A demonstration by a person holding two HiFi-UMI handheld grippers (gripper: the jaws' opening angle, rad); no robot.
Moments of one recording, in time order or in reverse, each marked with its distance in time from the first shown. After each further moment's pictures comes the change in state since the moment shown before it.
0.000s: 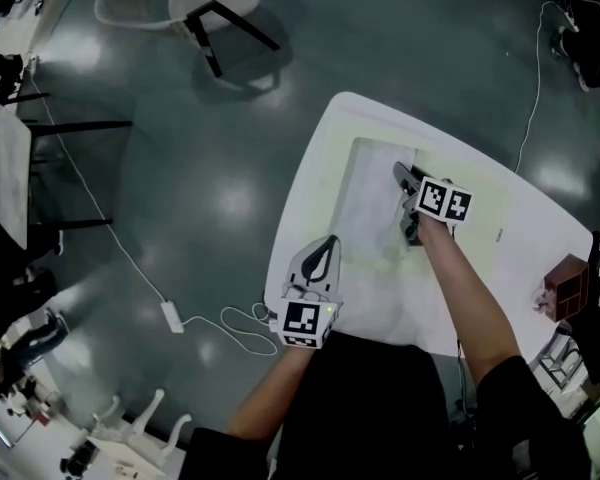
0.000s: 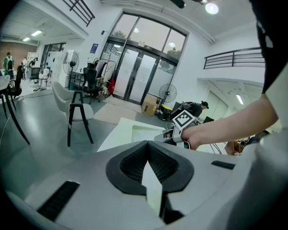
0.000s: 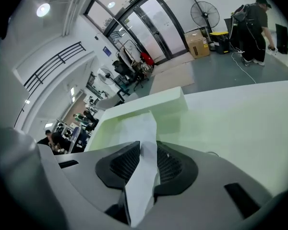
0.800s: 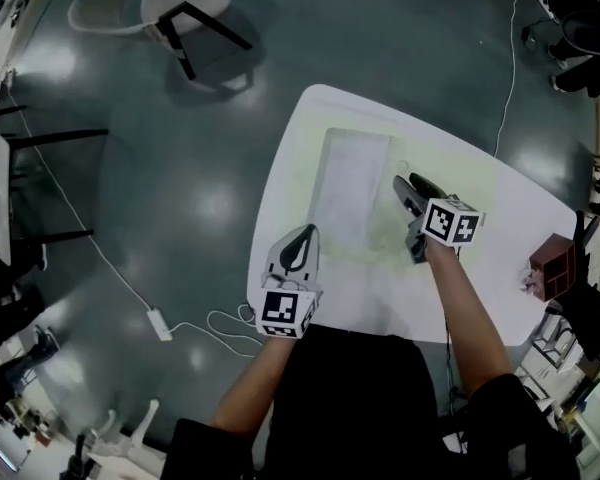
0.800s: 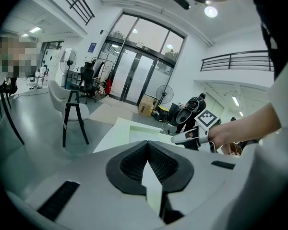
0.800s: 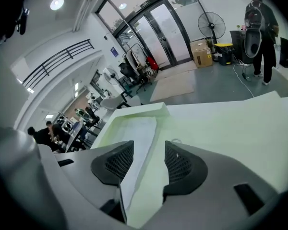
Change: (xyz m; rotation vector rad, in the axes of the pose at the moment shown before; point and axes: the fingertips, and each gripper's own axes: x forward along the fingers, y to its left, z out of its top) left arm 0.004 0.004 0.001 0.003 -0.012 -0.051; right arm -0.084 -0.012 -0.013 -0.086 -0.040 -0.008
